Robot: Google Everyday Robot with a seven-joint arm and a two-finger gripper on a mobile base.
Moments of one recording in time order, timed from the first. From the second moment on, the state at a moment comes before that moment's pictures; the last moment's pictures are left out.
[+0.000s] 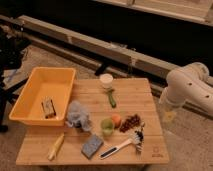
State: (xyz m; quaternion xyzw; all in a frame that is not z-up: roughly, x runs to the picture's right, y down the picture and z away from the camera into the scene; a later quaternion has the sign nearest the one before) arm 0.282 0.099 0.686 -0.28 0.02 0.02 0.96
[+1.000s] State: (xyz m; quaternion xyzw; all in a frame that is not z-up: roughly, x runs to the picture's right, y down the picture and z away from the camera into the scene) arm 0.281 0.100 0.686 -0.27 0.02 0.02 0.96
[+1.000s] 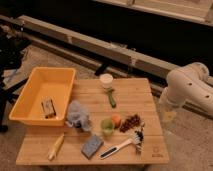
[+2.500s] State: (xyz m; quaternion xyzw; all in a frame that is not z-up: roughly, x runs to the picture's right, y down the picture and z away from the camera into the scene) arm -0.044 0.130 0.634 -0.18 -0.09 -0.27 0.94
